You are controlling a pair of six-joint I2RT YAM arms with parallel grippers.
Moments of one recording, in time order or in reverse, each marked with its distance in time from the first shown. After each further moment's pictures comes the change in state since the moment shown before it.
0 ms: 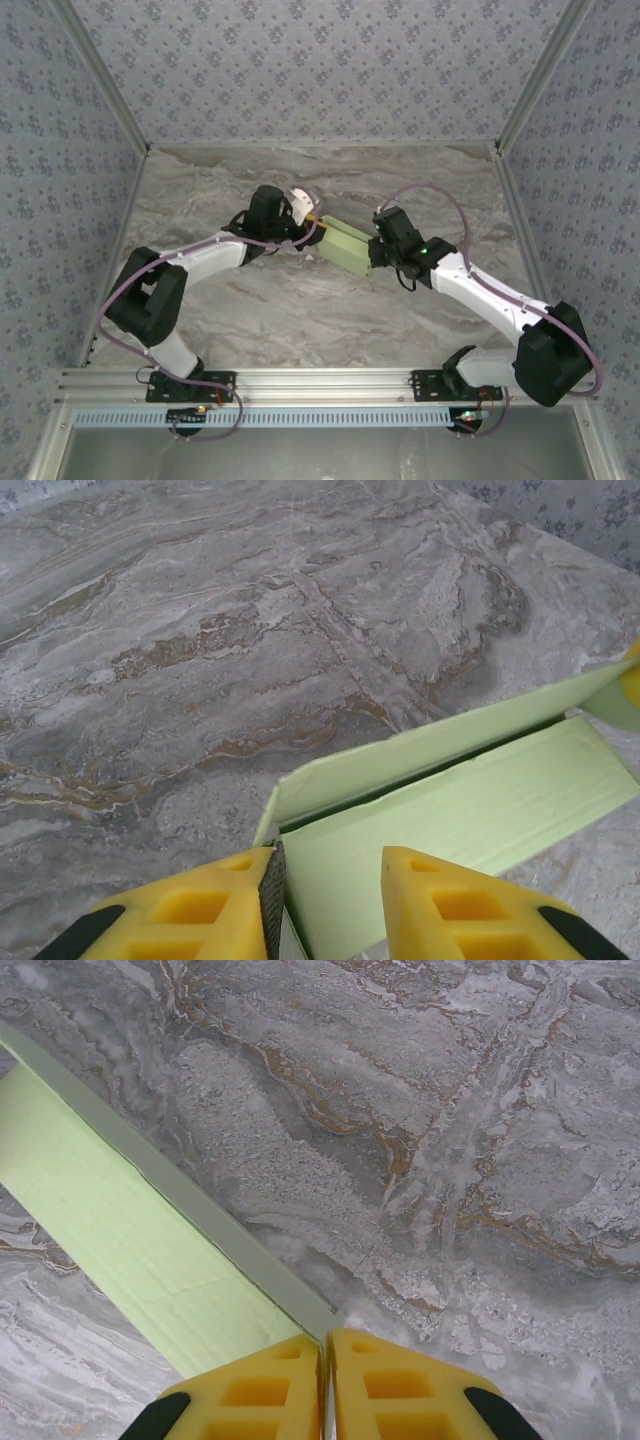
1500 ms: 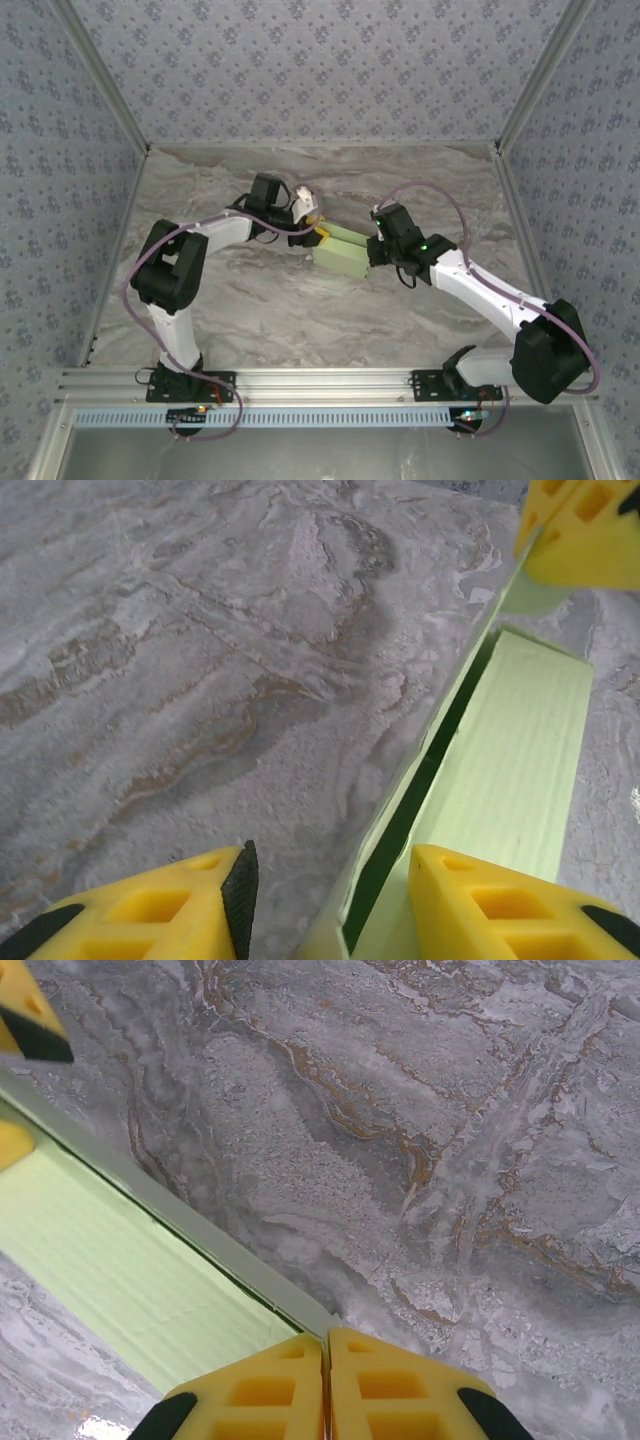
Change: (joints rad) left arm 0.116 0.233 0.178 -0.169 0.433 0.418; right arm -0.018 0.020 0.017 0.006 -0.059 -0.069
